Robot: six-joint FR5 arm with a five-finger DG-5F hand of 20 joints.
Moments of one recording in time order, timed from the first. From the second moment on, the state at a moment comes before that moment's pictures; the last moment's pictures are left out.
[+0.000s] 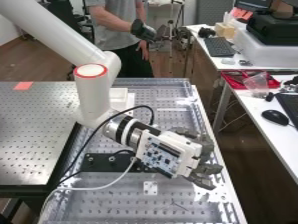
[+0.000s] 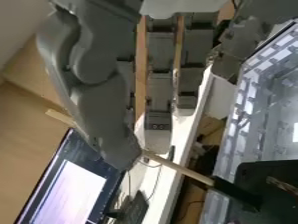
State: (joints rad) arm 1.46 -2.29 -1.52 -2.54 -1.18 0.32
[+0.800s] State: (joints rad) arm 1.46 -2.28 -1.47 -2.54 -1.15 0.28
